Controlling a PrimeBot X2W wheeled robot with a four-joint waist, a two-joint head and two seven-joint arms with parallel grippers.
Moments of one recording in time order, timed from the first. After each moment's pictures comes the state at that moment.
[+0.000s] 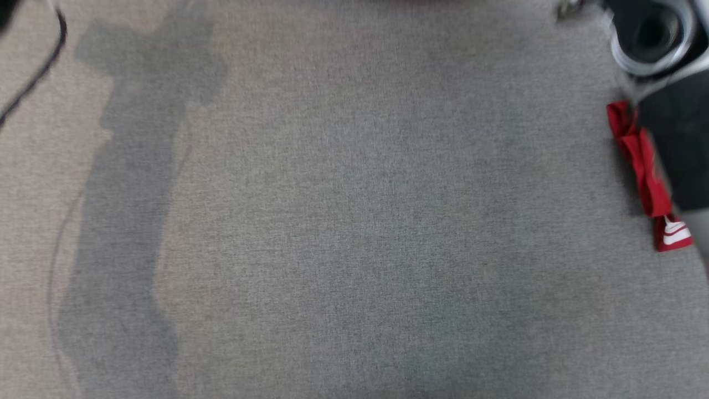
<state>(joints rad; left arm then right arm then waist) -1.47 0.45 -0.81 0.79 -0.85 -0.13 0.27 -1.30 -0.22 0.53 0.64 1.15 0.13 0.19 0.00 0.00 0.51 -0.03</state>
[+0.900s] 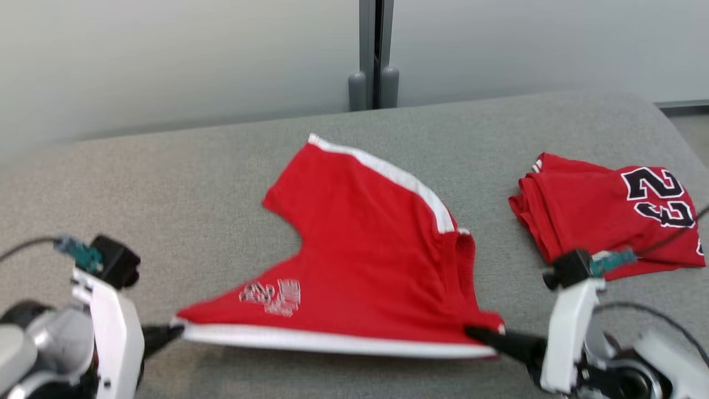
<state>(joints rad) -0.64 1.01 -1.08 -0.09 -1.29 0.05 0.54 -0.42 -0.54 0.79 0.18 1.42 0.13 0.46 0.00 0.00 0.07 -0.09</state>
